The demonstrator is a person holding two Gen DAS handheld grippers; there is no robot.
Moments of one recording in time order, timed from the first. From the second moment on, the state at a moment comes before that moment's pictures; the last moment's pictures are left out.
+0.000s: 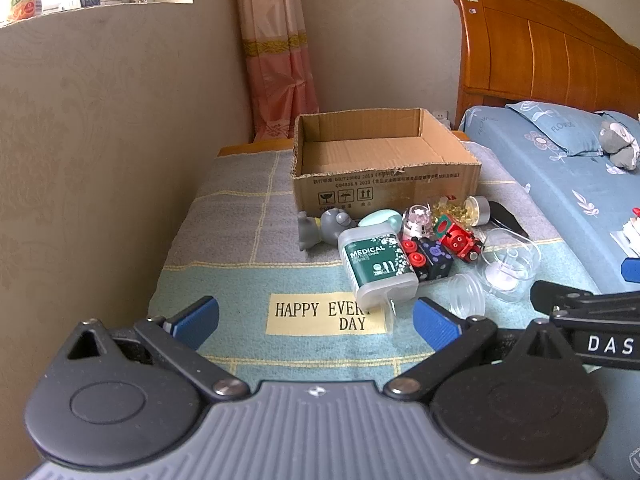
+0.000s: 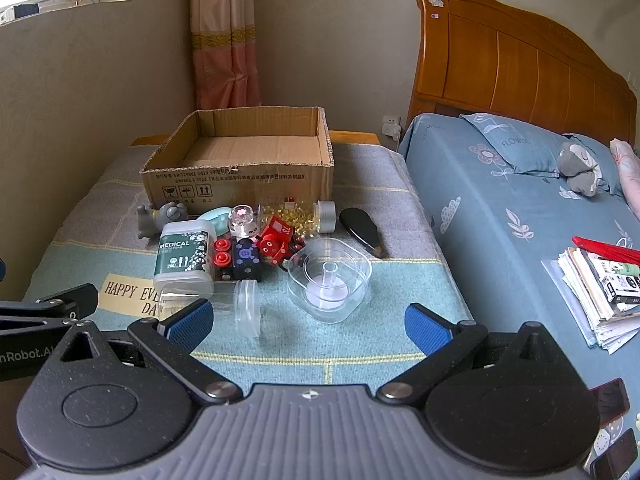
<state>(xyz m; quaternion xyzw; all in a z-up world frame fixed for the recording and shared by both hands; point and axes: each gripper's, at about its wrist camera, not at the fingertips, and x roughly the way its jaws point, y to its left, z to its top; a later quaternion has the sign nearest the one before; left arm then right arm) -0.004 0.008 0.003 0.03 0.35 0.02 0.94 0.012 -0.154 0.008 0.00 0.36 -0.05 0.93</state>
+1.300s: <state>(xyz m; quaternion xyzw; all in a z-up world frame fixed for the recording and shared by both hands) 0.034 0.010 -0.018 0.04 0.36 -0.02 0.93 0.036 -0.160 -0.009 -0.02 0.36 -0.02 0.93</state>
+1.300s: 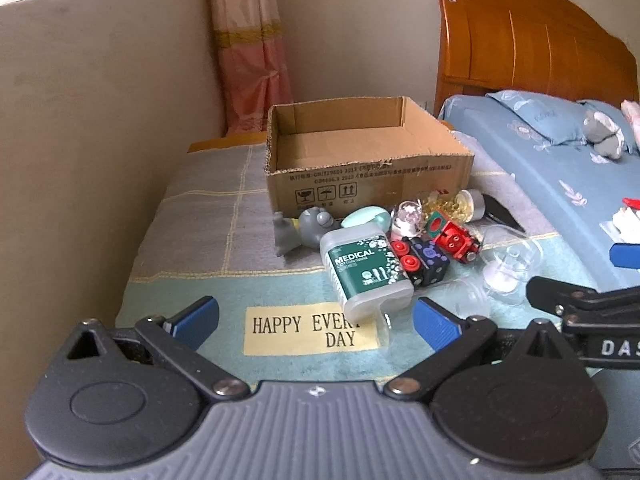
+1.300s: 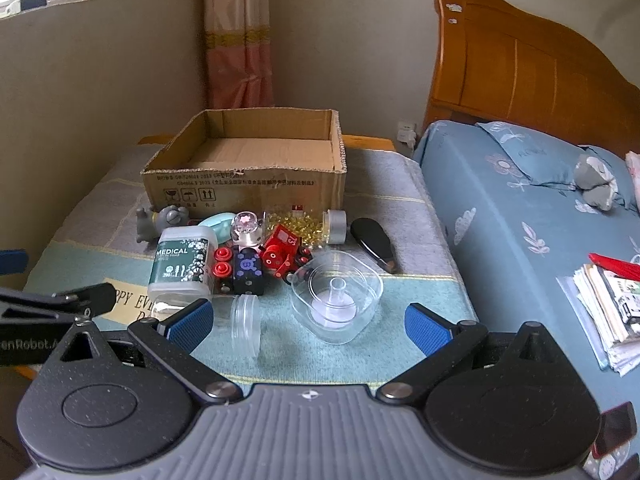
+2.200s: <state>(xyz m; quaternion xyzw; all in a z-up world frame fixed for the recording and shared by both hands) 0.143 -0.015 -0.078 0.07 0.43 -0.09 0.90 0.077 -0.173 -0.055 0.00 0.41 0.09 0.91</state>
